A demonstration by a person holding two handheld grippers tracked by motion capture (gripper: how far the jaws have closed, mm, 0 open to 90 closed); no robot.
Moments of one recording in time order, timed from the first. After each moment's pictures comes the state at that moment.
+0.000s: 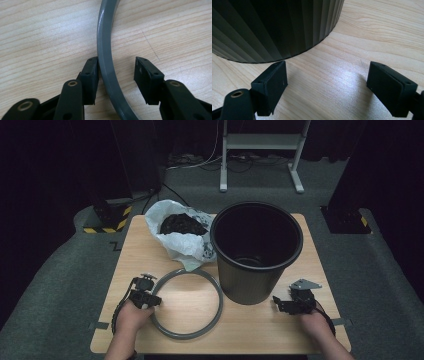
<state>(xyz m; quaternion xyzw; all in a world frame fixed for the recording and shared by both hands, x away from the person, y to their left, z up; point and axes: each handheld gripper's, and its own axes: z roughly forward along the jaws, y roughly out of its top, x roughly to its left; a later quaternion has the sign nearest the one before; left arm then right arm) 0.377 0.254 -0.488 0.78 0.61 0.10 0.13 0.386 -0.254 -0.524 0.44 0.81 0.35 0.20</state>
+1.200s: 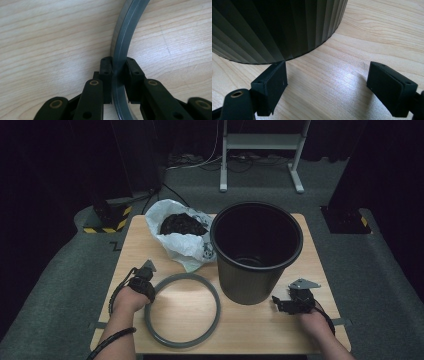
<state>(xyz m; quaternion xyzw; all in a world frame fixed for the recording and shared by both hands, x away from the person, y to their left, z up) 0.416 0.269 -0.479 0.77 0.64 -0.02 0.04 0.388 -0.252 -0.524 0.43 0.81 0.35 0.19</state>
